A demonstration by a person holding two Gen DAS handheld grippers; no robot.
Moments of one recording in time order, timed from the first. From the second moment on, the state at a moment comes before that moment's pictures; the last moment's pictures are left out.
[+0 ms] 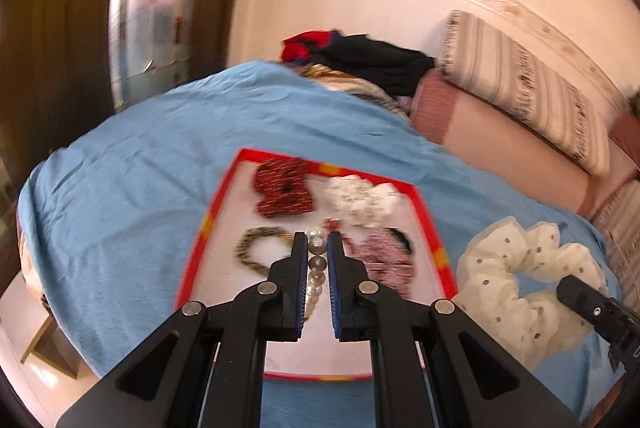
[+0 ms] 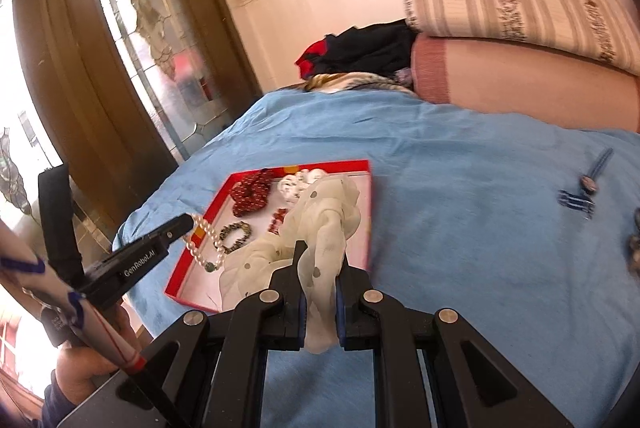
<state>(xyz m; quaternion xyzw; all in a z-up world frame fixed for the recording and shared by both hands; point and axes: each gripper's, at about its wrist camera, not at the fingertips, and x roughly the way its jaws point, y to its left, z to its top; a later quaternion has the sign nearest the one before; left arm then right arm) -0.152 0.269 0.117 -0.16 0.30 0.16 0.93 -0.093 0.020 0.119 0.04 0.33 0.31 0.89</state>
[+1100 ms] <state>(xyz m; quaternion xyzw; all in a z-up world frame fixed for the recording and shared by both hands) -0.119 0.299 0.053 -0.20 0.36 0.17 0.89 -0.041 0.122 0.025 -0.02 0.43 0.32 0.84</state>
